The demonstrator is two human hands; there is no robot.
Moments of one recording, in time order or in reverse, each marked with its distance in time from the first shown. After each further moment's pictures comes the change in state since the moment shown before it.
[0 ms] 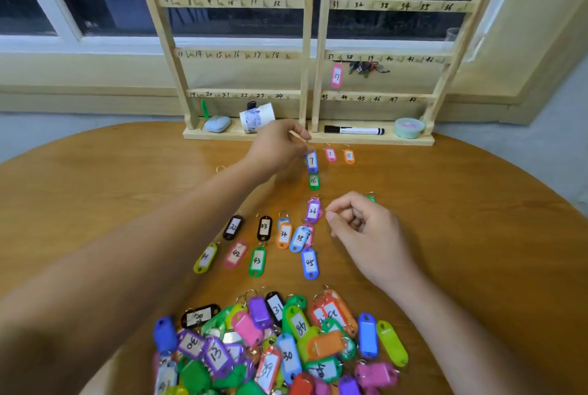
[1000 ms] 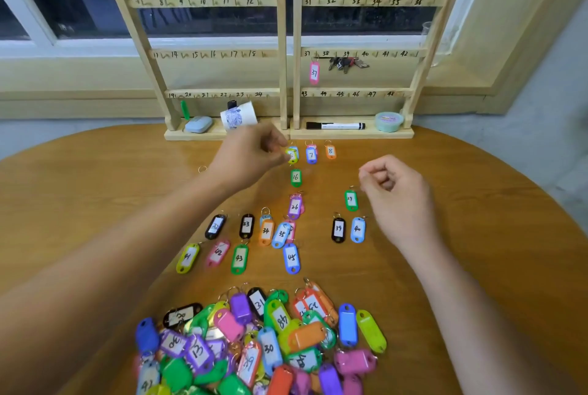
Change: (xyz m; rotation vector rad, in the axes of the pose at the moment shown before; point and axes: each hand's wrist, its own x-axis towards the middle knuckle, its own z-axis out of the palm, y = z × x) left_hand -0.048 0.012 -0.019 0.282 0.029 0.209; right_hand 0.021 -0.006 -0.063 -0.144 0.276 0.051
